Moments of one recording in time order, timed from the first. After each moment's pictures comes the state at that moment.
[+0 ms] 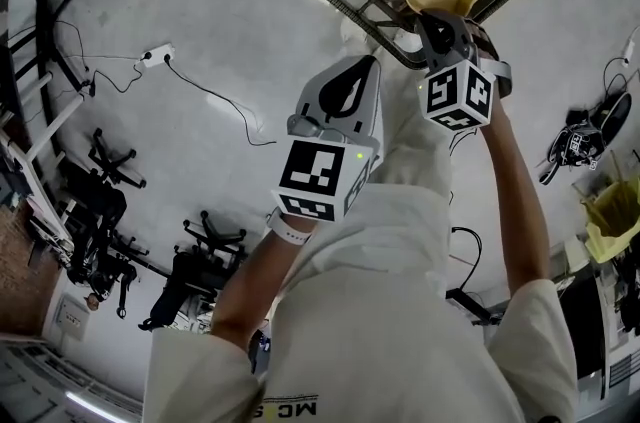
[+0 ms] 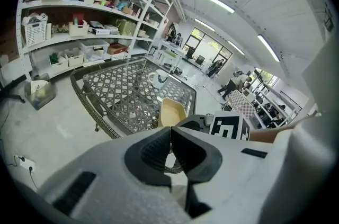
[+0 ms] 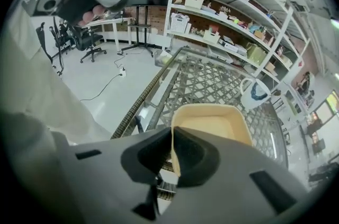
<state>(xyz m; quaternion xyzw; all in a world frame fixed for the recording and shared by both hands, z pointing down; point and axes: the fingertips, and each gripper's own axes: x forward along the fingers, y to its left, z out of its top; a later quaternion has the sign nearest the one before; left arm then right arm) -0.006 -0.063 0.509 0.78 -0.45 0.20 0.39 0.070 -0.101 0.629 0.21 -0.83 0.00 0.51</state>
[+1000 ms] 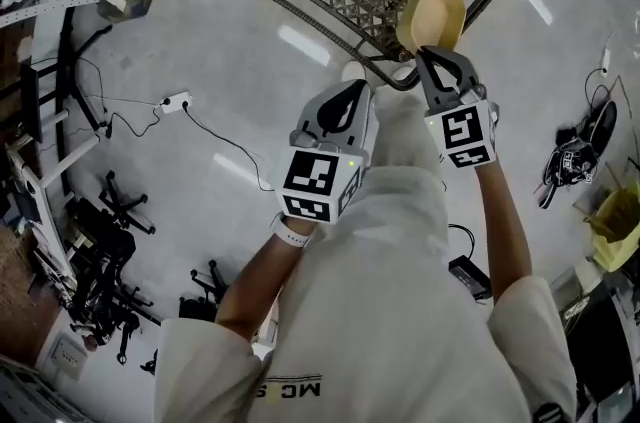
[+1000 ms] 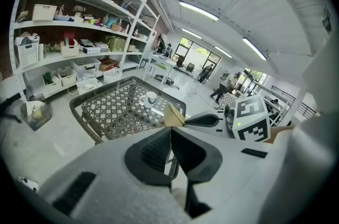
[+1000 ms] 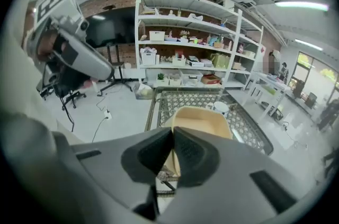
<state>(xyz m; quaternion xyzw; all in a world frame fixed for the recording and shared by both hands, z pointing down) -0.016 -0.062 0.421 0.82 -0.44 0.17 0.33 0.073 -0.103 0.477 0.35 -0.86 0.09 0.36</state>
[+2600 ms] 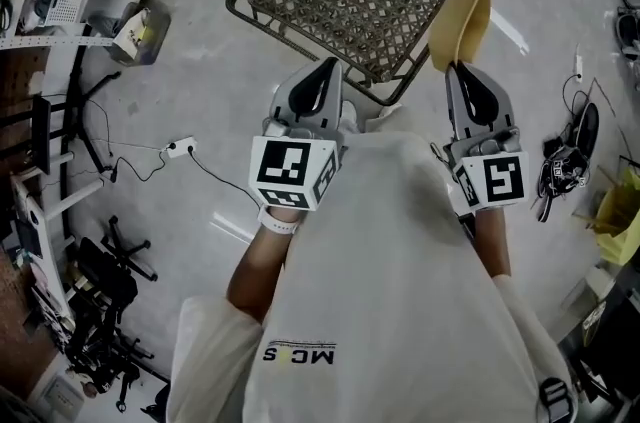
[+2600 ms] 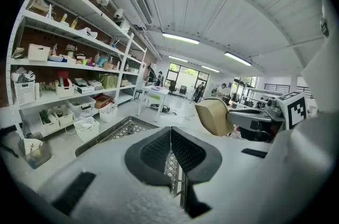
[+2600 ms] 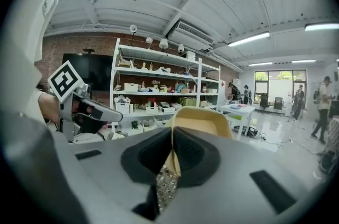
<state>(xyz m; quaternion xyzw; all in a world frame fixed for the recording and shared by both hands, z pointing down) -0.044 -0.100 0.288 0.86 -0.46 0.09 0.19 0.118 -0.082 0.254 0.52 -0.84 0.03 0.13</state>
